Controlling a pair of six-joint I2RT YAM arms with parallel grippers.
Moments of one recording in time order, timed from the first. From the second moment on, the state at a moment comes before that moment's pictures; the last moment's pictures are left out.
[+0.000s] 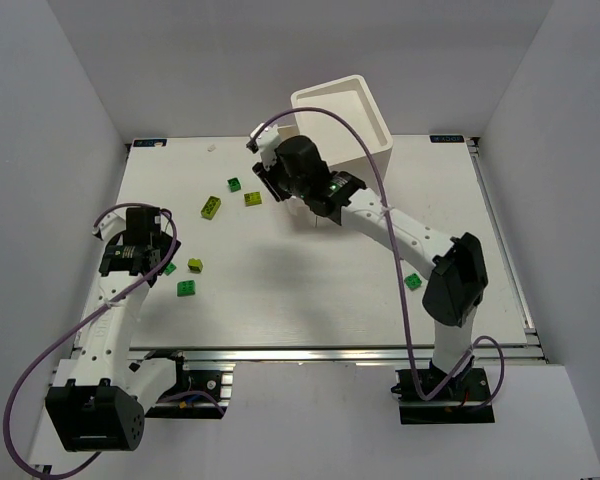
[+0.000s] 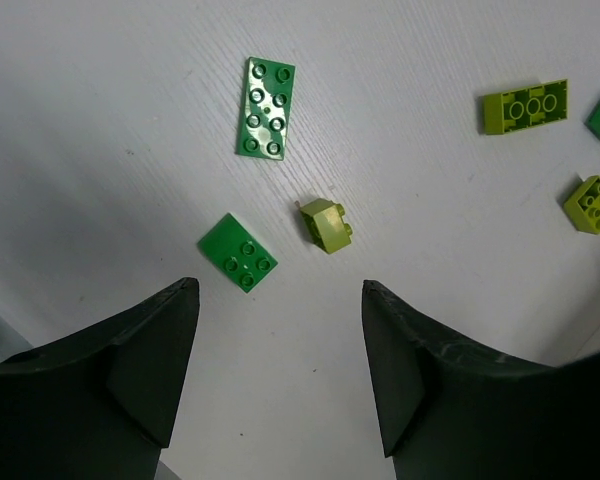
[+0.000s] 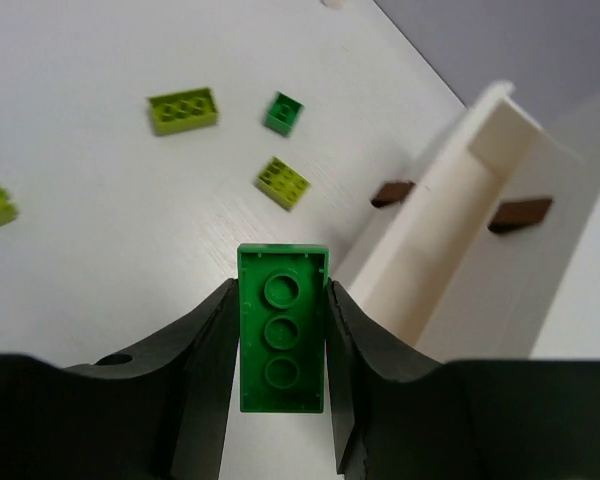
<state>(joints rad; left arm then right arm) 0.01 1.00 0.91 -0.85 -0.39 -0.94 0.86 1.86 1.79 -0.34 0.03 -0.25</state>
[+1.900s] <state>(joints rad) 0.08 1.47 0.94 -0.79 -0.40 -0.81 0.71 1.66 1.60 -0.32 -0.55 -0.46</state>
